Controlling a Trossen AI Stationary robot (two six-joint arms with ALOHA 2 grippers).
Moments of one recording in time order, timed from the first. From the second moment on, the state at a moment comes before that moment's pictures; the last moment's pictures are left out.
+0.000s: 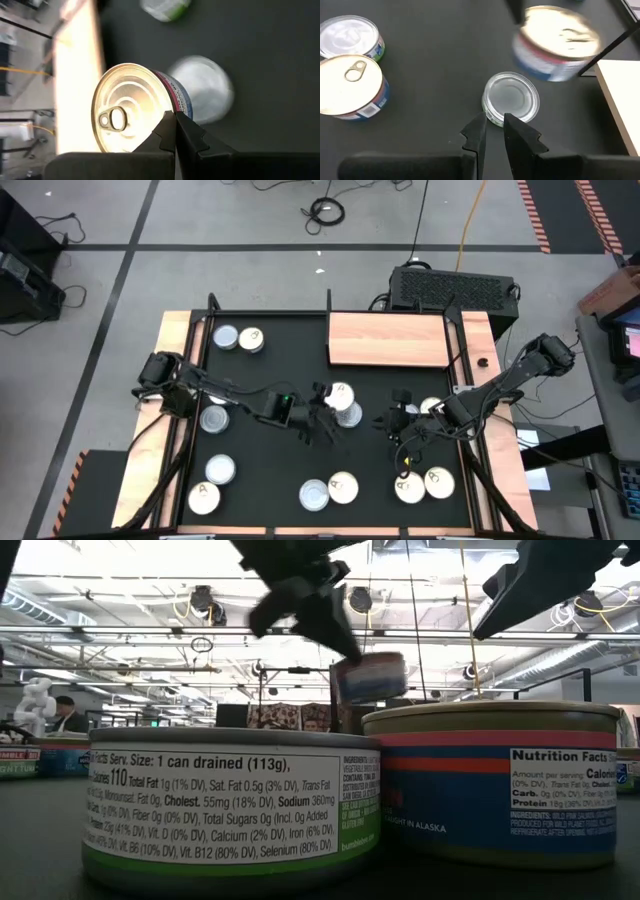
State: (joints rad) left arm -0.21 1.82 1.35 -0.35 -0.45 0.50; right arm 0.51 1.25 0.84 -0.49 0.51 0.41
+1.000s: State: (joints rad) left arm 0.13 2.19 1.77 -0.29 -0.37 0.58; right arm 0.51 1.25 0.84 -0.60 0.58 0.49
